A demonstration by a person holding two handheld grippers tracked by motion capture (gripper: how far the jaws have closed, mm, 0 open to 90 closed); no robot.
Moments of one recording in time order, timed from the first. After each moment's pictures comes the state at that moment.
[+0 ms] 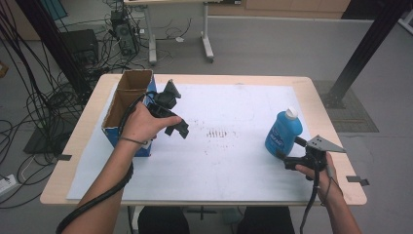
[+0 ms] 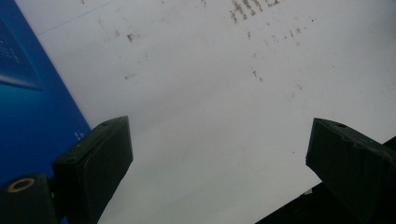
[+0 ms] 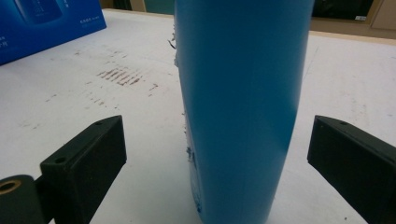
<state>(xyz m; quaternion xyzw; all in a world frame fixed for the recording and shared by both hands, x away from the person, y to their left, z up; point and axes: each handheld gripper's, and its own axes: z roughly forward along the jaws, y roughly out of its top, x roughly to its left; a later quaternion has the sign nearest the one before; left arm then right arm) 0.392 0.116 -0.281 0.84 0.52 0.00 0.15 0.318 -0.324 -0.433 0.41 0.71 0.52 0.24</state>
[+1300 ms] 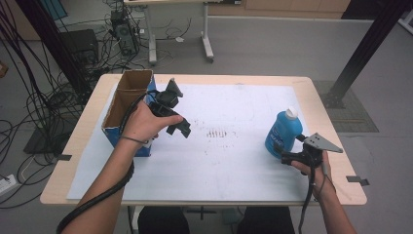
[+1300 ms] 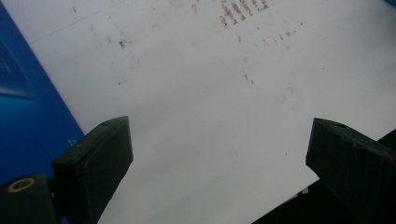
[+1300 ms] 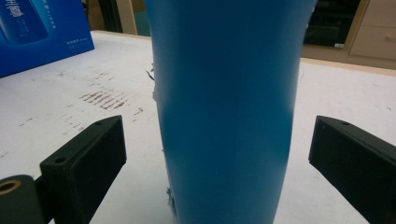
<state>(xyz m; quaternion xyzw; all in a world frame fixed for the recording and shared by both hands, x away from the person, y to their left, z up) 0.393 0.110 -0.277 0.85 0.51 0.00 0.15 0.332 -0.318 -0.438 0.40 0.68 0.54 0.29</state>
